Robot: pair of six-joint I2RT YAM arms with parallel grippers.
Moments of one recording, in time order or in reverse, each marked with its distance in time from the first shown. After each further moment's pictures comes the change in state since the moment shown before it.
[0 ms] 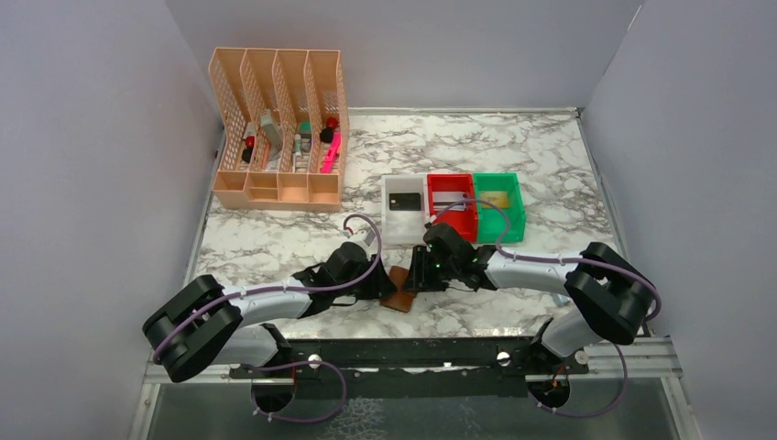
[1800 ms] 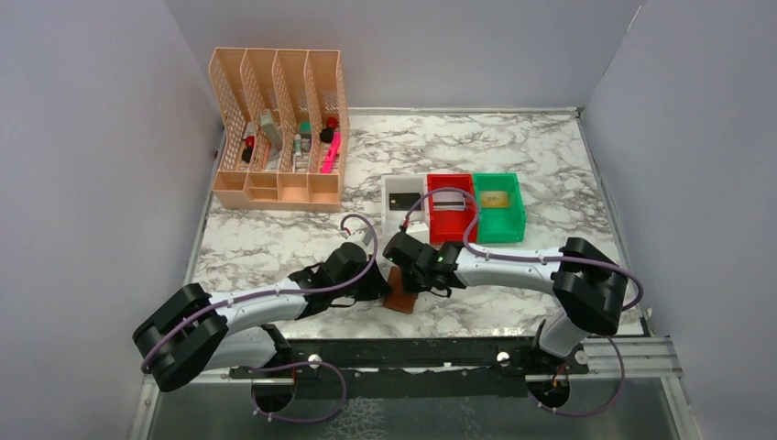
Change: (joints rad) left arm -0.011 -0.072 0.020 -0.119 -0.044 -0.024; right arm 0.206 0.118 0.312 -0.405 0.415 -0.051
